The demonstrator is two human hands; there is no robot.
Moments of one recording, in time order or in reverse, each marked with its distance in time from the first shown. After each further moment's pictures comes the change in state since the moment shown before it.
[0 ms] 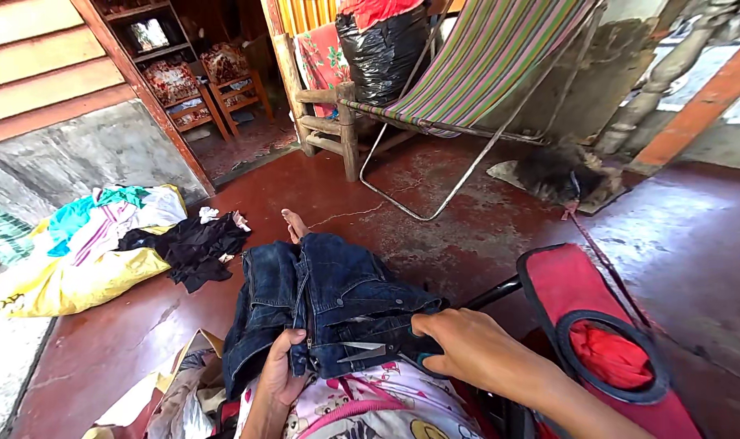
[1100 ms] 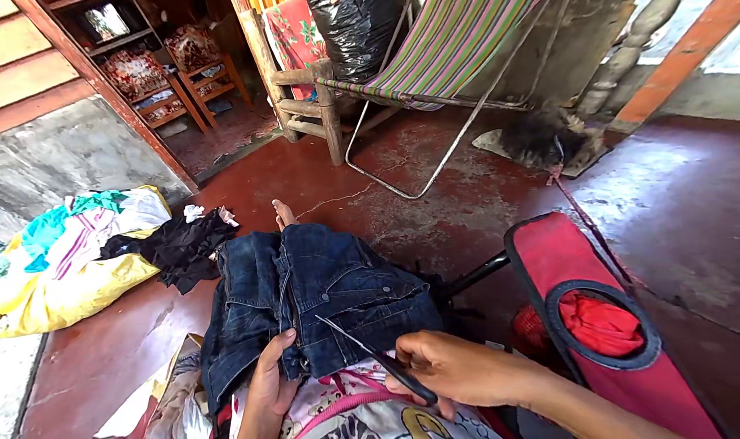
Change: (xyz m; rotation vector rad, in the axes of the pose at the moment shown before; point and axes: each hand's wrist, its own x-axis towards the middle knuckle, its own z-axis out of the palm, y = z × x) left_hand -0.016 -0.004 0.014 0.117 0.185 0.061; right_hand -0.003 0.004 0.041 0.790 -0.332 -0.139
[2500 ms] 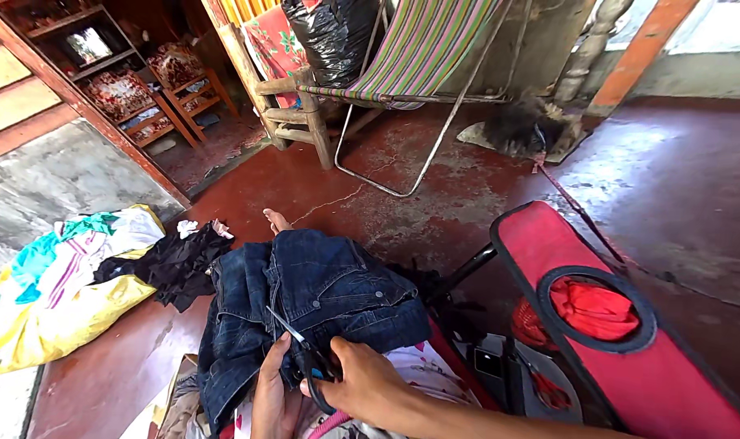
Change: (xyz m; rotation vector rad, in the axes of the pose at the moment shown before) left_hand -0.002 -0.005 0.021 0.102 0.184 0.069; right_hand 0.075 -0.050 0.068 -0.061 0.337 0.086
